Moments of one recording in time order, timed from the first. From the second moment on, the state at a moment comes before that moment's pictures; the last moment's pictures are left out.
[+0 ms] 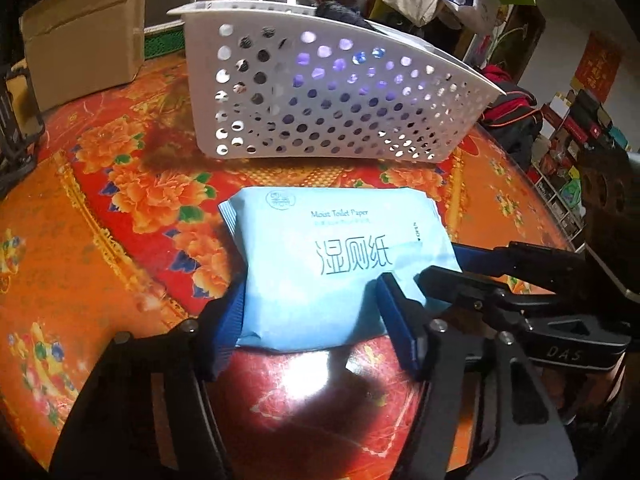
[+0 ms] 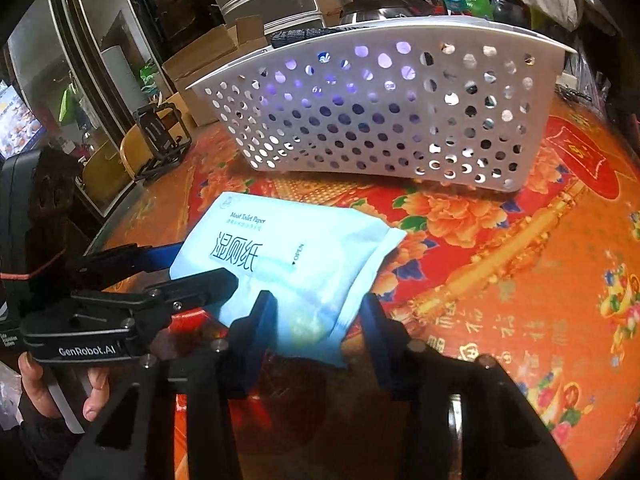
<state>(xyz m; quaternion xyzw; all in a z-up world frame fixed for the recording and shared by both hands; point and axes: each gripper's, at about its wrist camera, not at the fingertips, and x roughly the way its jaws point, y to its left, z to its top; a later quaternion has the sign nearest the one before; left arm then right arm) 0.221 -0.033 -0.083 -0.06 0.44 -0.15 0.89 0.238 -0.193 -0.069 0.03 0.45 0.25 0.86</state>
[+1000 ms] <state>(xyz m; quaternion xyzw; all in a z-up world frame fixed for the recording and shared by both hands) 0.171 -0.042 -0.039 -0.05 0.35 -0.15 0.92 0.193 -0.185 -0.029 -0.02 0.35 0.23 0.91</state>
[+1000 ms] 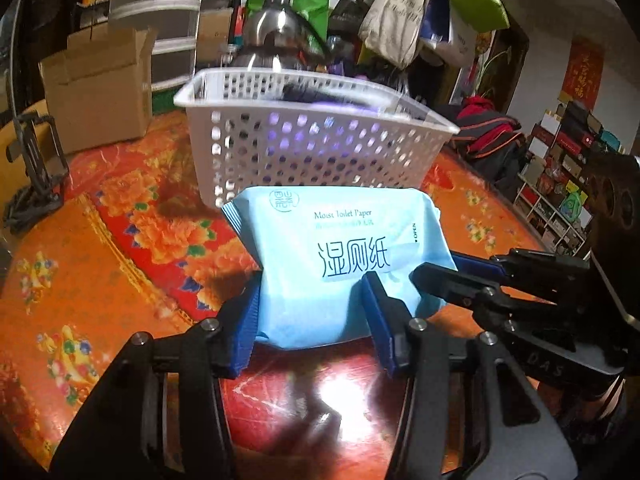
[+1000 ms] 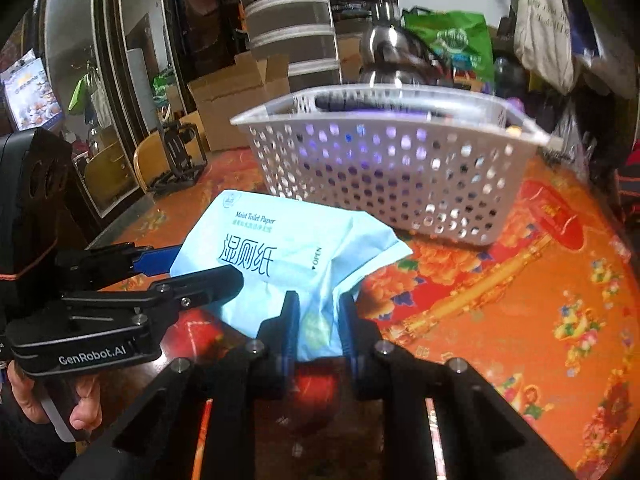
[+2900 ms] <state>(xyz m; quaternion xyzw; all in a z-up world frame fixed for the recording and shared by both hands) 0.350 -0.077 0.112 -0.03 0.32 -0.14 0.94 0.338 -0.216 0.107 -0.04 0.28 0.17 0.94</state>
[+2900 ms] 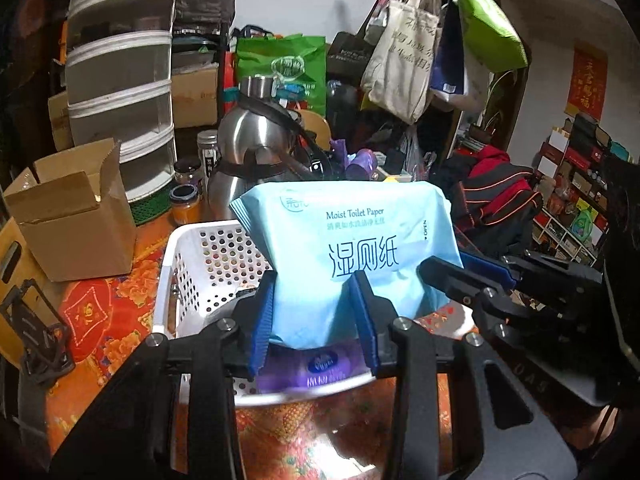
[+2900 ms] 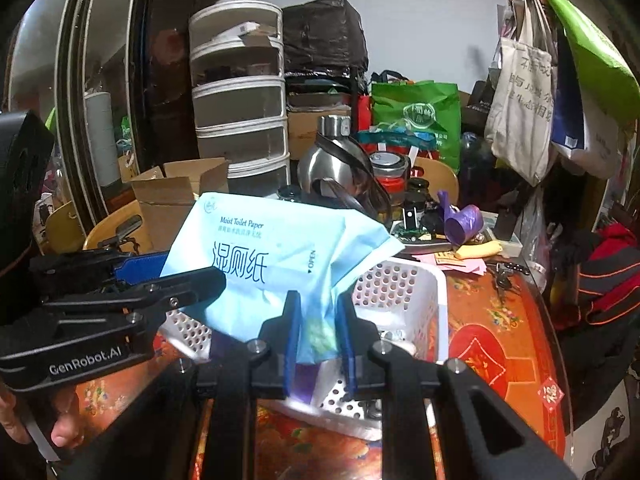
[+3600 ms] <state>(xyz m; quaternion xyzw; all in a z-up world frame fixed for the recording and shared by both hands) 0.428 -0.053 0.047 -0.09 0.39 -0.11 0.91 0.397 -0.224 0.058 -0.03 0.34 0.14 0.93</state>
